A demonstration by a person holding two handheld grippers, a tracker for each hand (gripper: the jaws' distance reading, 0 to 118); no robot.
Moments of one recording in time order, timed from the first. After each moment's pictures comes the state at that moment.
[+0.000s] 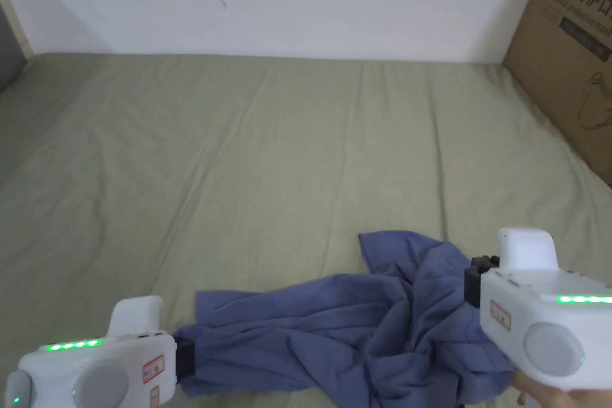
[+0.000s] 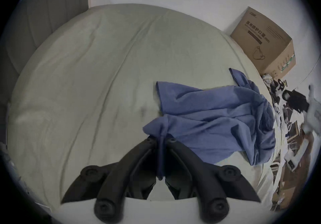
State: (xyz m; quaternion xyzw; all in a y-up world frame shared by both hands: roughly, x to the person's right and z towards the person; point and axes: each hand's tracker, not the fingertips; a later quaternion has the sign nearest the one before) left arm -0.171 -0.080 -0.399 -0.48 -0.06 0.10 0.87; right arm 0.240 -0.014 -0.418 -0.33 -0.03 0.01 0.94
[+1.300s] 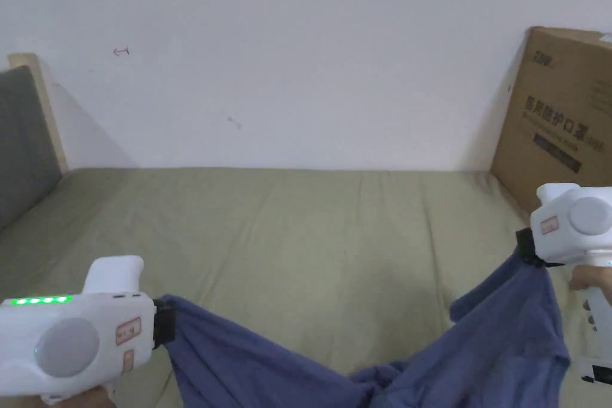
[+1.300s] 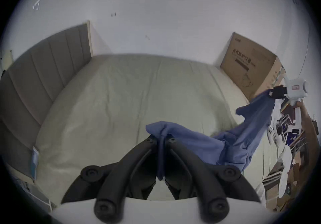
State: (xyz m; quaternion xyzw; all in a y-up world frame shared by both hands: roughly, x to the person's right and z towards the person) left arm -0.189 0.101 -0.427 -0.33 -0.06 0.05 0.94; right arm 0.347 0.144 -0.530 -0.38 -0.07 0.01 0.92
